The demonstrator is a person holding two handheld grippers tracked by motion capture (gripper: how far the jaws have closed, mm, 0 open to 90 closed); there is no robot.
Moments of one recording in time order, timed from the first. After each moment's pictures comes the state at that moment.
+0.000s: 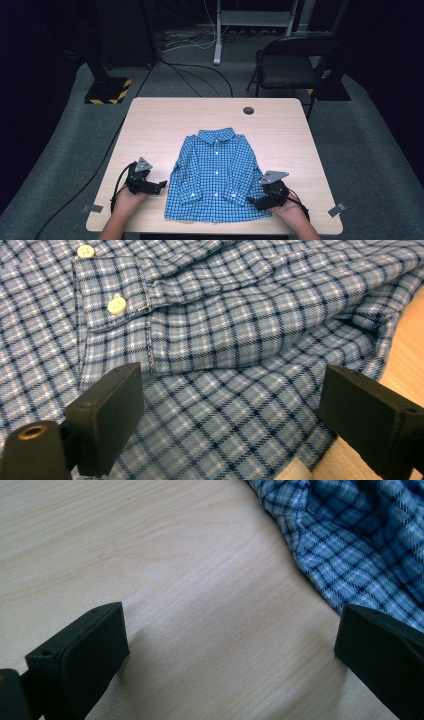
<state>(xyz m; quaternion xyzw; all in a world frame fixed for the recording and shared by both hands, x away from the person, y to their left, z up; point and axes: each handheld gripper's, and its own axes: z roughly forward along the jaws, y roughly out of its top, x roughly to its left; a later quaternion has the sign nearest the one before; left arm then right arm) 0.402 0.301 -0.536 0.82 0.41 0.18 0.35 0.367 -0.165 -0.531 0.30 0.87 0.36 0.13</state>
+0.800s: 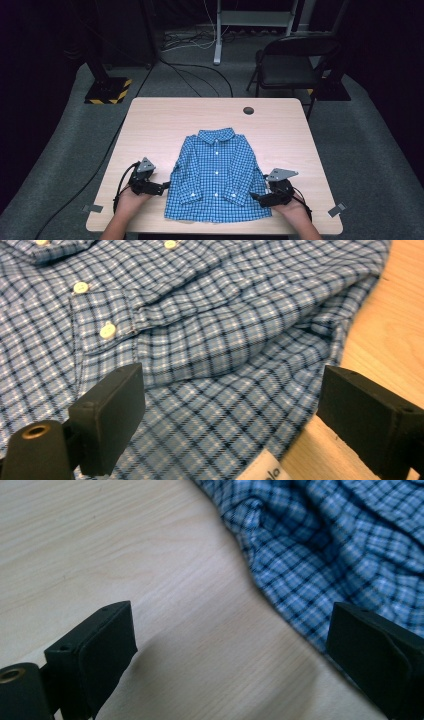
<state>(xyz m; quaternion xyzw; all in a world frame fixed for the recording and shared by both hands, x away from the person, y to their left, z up) 0.396 0.286 -0.525 0.83 0.38 0.16 0.37 0.367 -0.180 -0.524 0.33 0.84 0.40 0.14</state>
